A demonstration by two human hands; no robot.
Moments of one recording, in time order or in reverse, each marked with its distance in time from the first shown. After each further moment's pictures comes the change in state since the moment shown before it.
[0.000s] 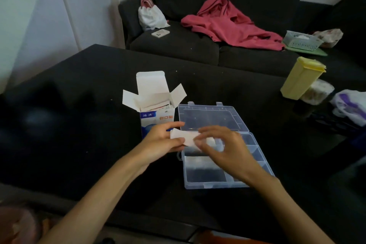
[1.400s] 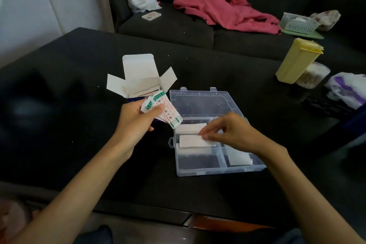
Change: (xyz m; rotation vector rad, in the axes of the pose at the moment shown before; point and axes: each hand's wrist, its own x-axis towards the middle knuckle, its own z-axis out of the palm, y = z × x) left_hand 0.006 -0.003 -0.009 0.056 0.392 0.146; right_hand 0.015 0.028 -0.024 0.027 -0.328 0.075
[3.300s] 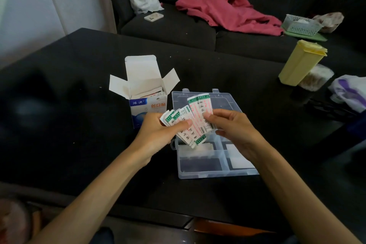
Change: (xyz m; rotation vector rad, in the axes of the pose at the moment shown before) left_hand -0.015 0.004 0.025 -0.081 -0.199 -0.069; right_hand 0.003 -0.024 0.008 0.711 0.251 0.375
